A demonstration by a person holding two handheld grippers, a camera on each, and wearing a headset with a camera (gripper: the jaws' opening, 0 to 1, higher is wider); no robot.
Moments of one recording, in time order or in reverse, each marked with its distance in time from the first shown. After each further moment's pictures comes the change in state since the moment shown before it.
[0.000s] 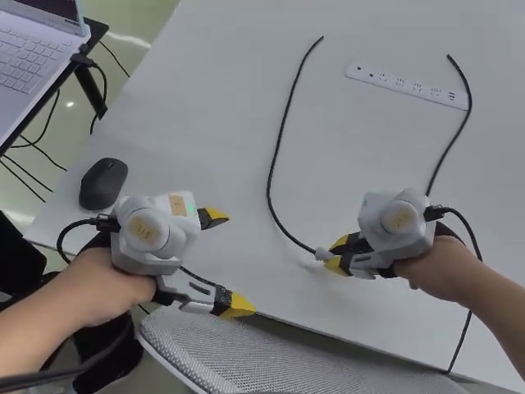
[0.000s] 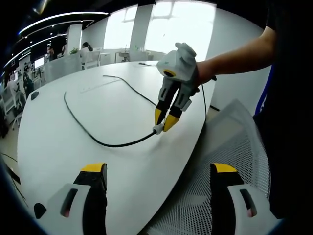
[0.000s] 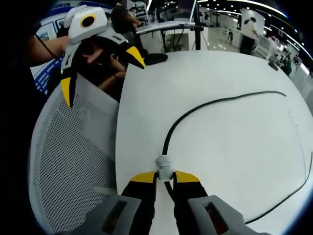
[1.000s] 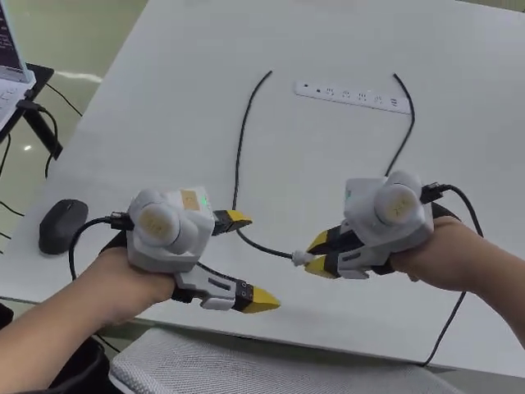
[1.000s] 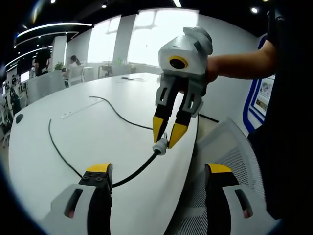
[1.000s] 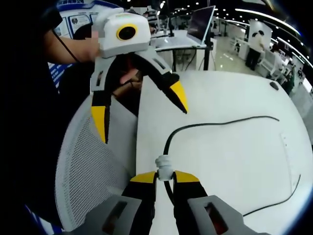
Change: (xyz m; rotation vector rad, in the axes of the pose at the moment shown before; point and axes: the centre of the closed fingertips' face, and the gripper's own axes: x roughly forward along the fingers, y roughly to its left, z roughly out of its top) left arm 0.036 -0.022 0.070 0.094 -0.092 -0.137; right arm -0.066 0.029 0.037 -0.093 -0.041 0.013
